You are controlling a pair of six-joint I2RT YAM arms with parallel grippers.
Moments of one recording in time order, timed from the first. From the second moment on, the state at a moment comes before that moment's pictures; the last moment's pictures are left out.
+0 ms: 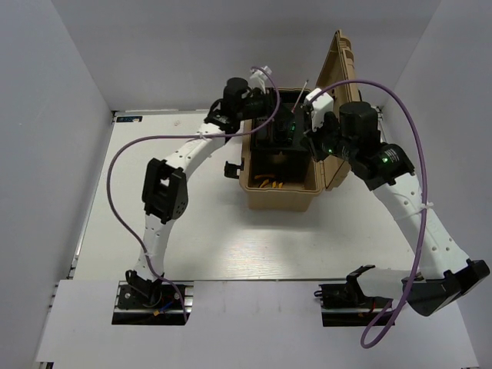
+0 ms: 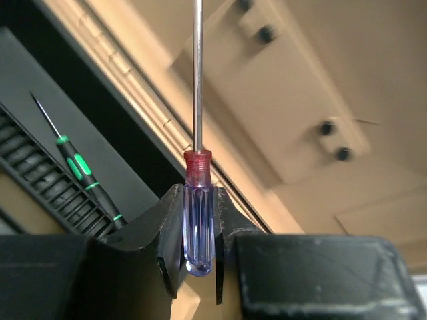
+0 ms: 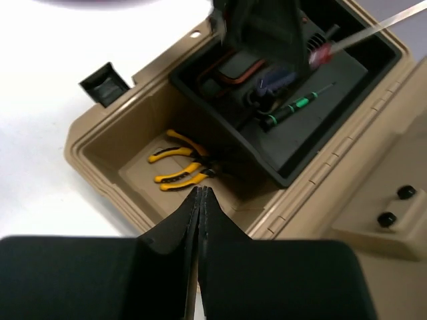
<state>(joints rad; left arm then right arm) -0.52 2.21 2.07 0.02 0.64 -0.61 0.50 1.24 1.50 -0.71 -0.19 -0.23</state>
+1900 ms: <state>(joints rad) -0.61 1.09 0.99 -0.23 -0.43 -0.30 0.36 1.28 1.93 -0.72 -0.03 -0.14</state>
